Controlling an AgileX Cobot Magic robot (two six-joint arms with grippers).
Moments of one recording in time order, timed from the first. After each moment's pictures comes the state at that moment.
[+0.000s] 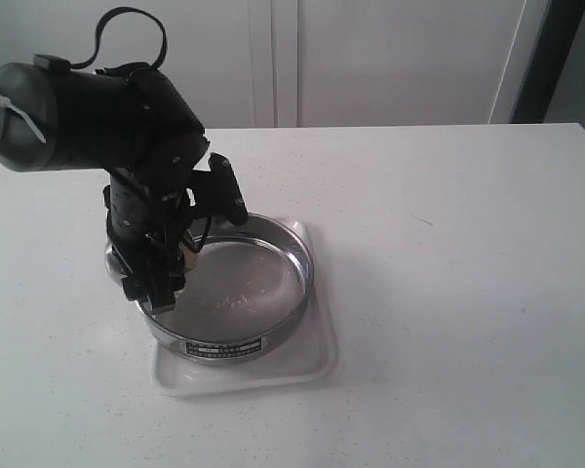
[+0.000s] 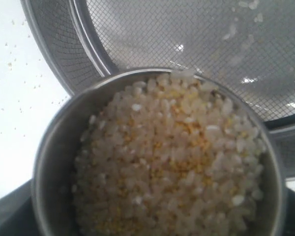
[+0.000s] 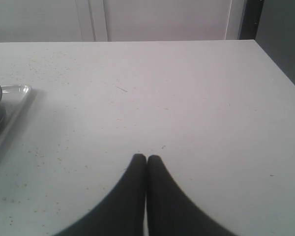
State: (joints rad) left arm -0.71 1.85 -1.35 0.48 1.06 0.28; right arm 0.08 0.00 -0.01 -0.01 0.34 0.08
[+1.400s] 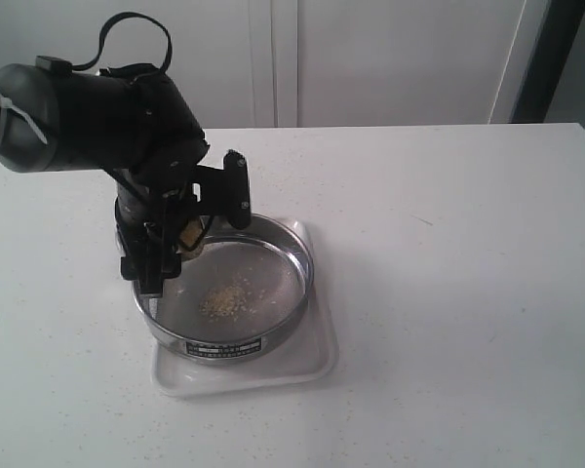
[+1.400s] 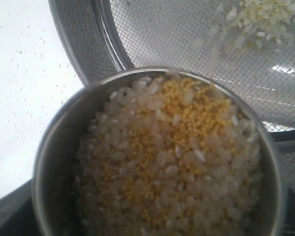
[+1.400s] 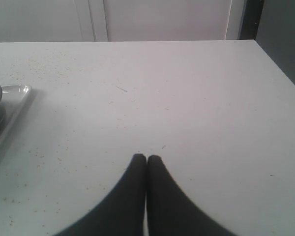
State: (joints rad) left arm -0.71 1.85 -1.35 0.57 0.97 0.44; right arm 0.08 0.00 -0.01 -0.01 0.34 0.08
